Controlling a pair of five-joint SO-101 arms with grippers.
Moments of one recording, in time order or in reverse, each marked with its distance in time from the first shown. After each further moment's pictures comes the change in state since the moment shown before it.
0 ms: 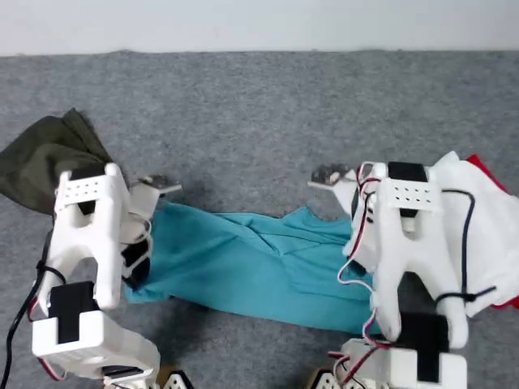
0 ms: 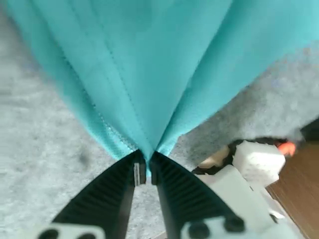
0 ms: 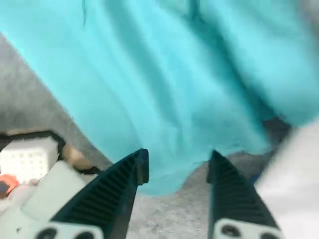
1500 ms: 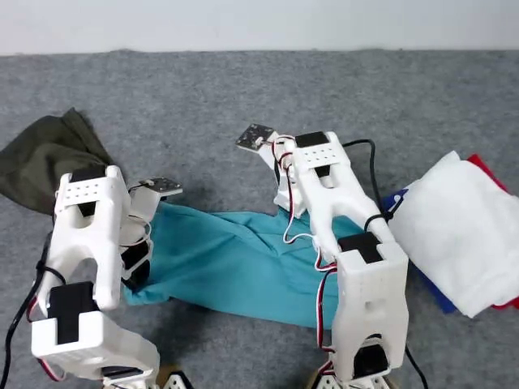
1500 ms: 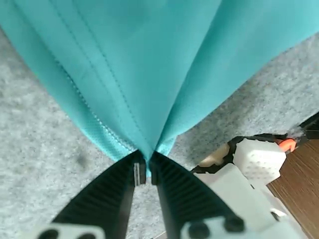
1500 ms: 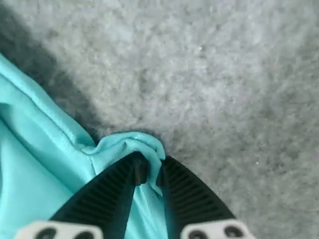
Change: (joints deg) left arm 0.0 0.1 0.0 0.0 -0.7; right arm -18.7 41.8 -32.5 -21.1 -10.6
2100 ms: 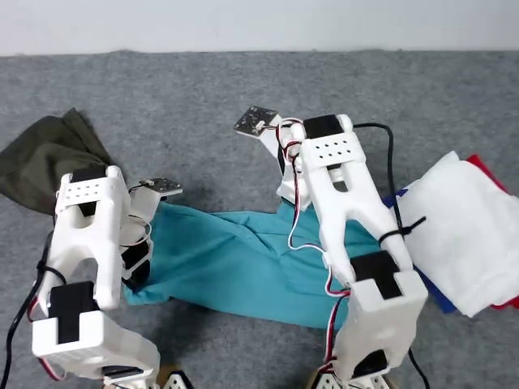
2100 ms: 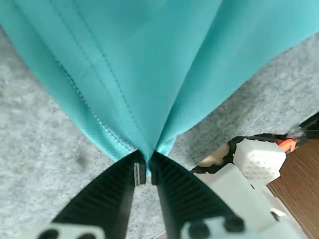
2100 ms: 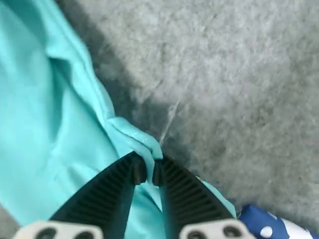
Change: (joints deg) left arm 0.0 0.0 0.0 0.0 0.0; right arm -0.3 -16.6 -0.5 15.1 0.3
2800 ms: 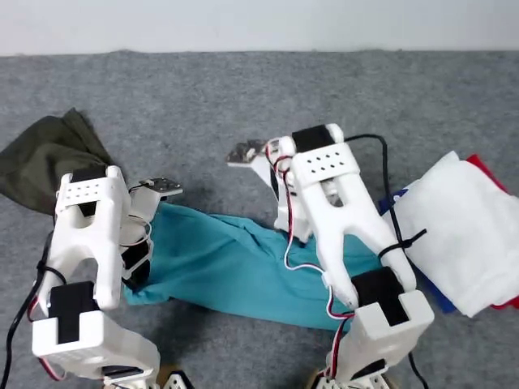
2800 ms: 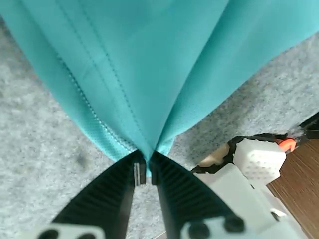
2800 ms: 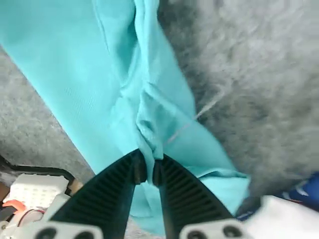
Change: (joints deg) left arm 0.0 0.0 0.0 0.0 0.0; right arm -4.0 -6.6 11.5 10.5 -2.0
